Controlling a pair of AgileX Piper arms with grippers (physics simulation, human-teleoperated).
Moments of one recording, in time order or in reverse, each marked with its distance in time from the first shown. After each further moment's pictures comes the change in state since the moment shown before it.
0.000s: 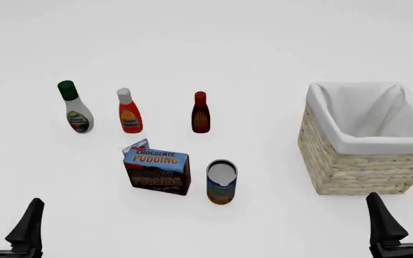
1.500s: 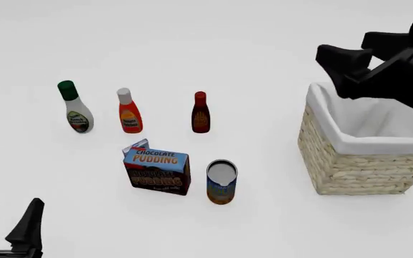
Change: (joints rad) left arm 0.000 0.000 0.000 0.000 0.000; right arm 0.347 0.823 -0.996 0.310 -0.053
